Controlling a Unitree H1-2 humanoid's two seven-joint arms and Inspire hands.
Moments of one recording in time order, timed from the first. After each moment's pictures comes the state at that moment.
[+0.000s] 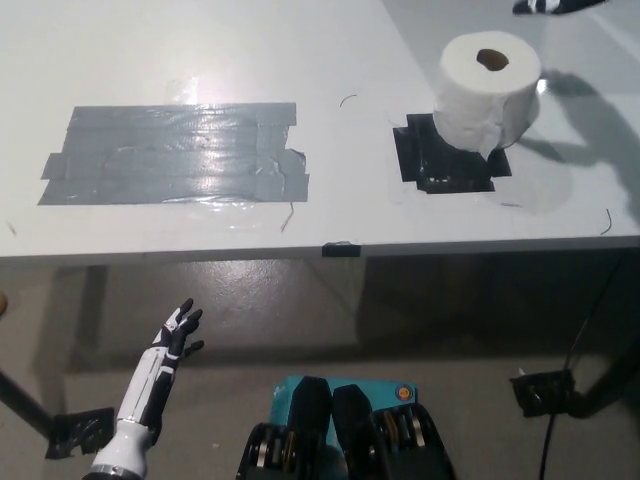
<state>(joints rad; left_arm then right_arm) -0.13 0.15 0.00 0.35 0.08 -0.33 -0.07 -1.13 -0.53 0.23 0.36 -0.36 0.24 0.43</state>
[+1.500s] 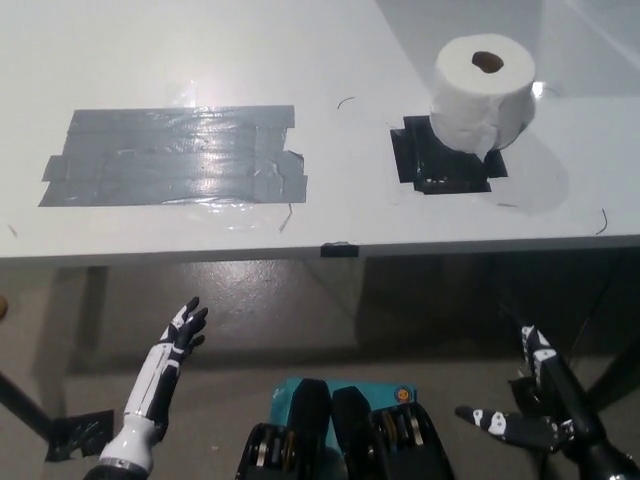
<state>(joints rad) -0.15 0.15 0.00 0.40 0.06 -0.33 -0.09 0.02 -0.09 -0.02 -0.04 -0.16 -0.02 0.25</state>
